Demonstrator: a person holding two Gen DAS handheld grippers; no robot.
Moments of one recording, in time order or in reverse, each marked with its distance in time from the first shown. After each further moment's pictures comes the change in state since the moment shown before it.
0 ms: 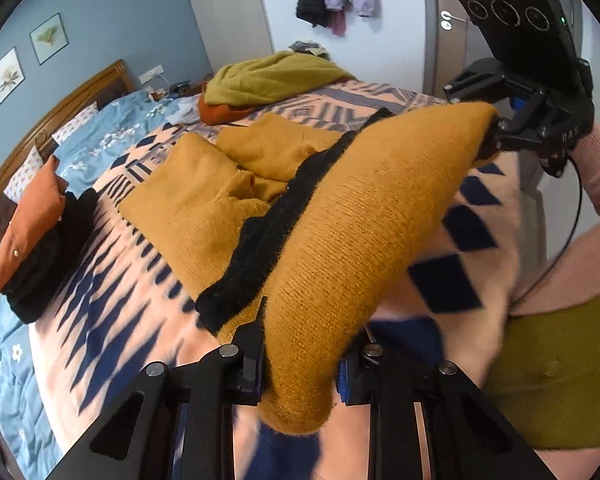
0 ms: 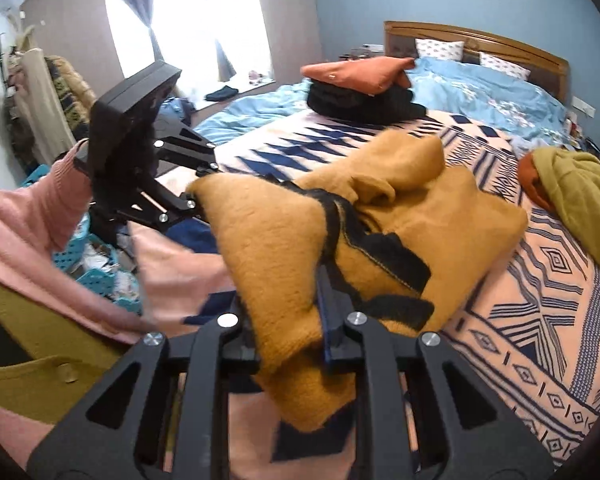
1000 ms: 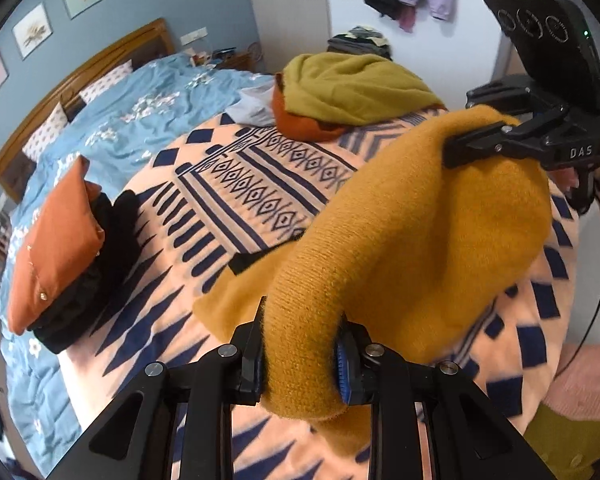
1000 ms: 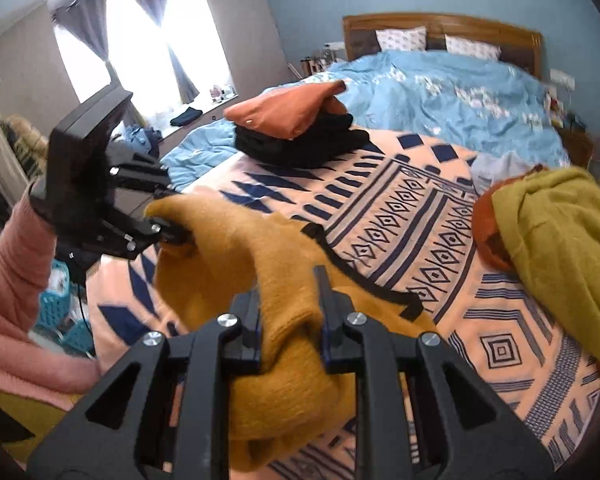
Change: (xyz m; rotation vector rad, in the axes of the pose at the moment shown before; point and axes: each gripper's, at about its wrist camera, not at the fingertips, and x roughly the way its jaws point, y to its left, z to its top) left arm 0.050 0.141 0.124 -0.194 0.106 0.074; right arm 0.027 -0.157 0.122 0.155 0.007 -0.038
